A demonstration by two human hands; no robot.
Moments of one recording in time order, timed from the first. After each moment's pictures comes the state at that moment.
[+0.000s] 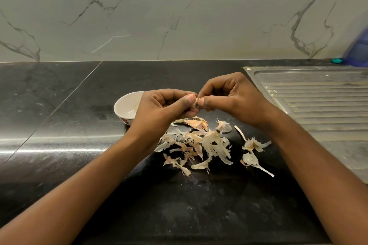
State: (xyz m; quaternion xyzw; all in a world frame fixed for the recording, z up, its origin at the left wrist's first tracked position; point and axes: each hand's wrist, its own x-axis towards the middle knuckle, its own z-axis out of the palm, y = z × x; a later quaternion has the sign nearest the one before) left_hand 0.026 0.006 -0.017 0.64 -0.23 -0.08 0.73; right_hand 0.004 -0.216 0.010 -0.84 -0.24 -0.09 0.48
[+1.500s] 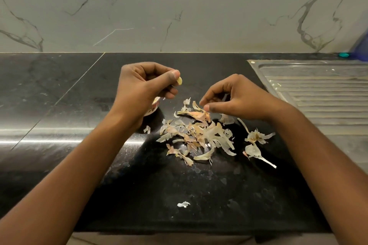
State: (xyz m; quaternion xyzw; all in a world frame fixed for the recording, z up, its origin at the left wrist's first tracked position) left_hand 0.047 0.034 -0.001 0.70 -0.24 0.05 0.67; right_hand 0.011 -0.229 -0.002 -0.92 -0.18 -0.01 0.36
